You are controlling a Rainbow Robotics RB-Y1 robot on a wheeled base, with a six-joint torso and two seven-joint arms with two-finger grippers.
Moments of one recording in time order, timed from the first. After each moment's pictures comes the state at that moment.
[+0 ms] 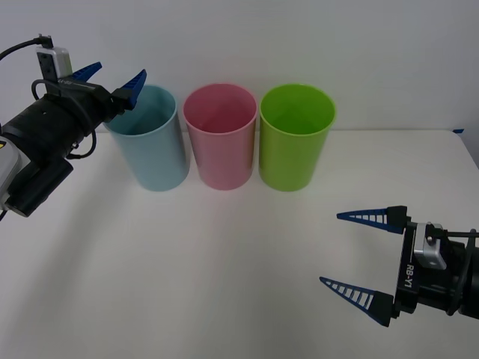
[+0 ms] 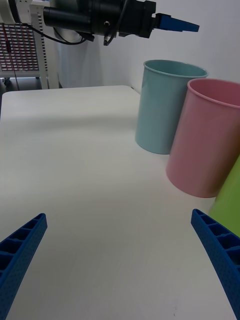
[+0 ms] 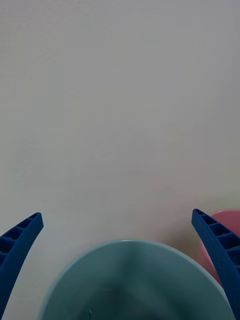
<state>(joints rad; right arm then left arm) 0.21 -0.38 -0.29 -2.03 1.45 -1.35 -0.10 -0.42 0.62 -0.08 -1.45 -1.34 -0.29 0.49</state>
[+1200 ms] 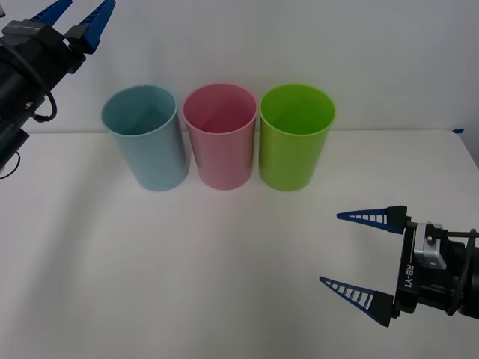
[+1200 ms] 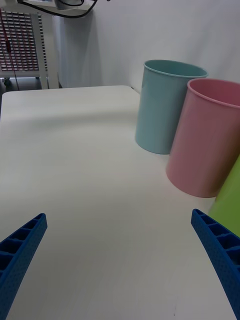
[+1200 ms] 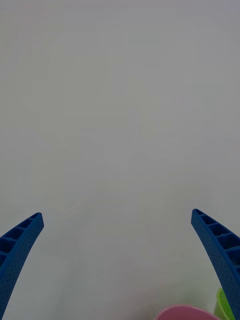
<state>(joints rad) 0.21 -0.38 -0.29 -2.03 1.45 -1.35 -0.10 -0.42 0.59 0.16 -1.59 -1.11 -0.48 0.45</state>
